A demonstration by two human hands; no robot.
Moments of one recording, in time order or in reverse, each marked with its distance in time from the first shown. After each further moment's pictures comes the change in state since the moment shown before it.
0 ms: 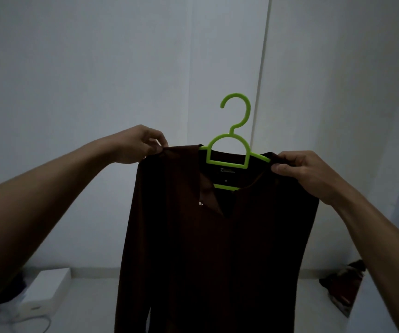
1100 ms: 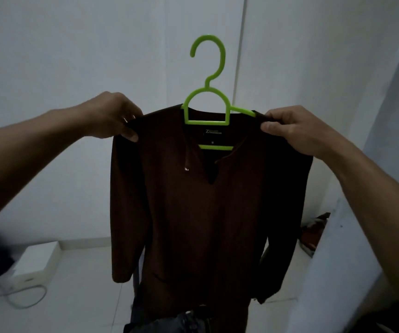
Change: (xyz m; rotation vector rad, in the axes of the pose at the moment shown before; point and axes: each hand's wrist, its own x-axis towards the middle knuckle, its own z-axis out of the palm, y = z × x) left_hand -0.024 0.017 0.015 0.412 0.022 -0.010; right_hand -0.030 -0.027 -0.013 -0.288 -0.017 0.041
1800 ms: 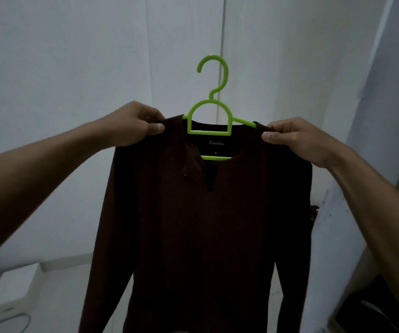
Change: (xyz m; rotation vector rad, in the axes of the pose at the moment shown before) left_hand -0.003 0.000 0.005 -0.462 -0.055 0.173; right_hand -0.023 -0.028 0.022 0.157 -0.022 0.146
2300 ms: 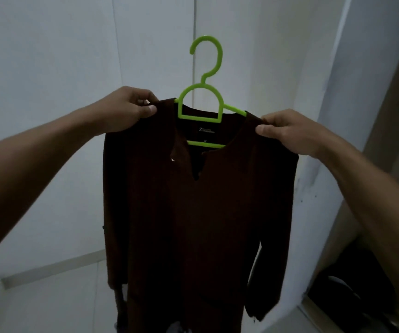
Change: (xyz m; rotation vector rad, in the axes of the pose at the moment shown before) left_hand 0.039 -0.001 0.015 -0.055 0.000 0.137; right_hand -0.030 -0.010 -0.010 -0.264 0.121 0.097
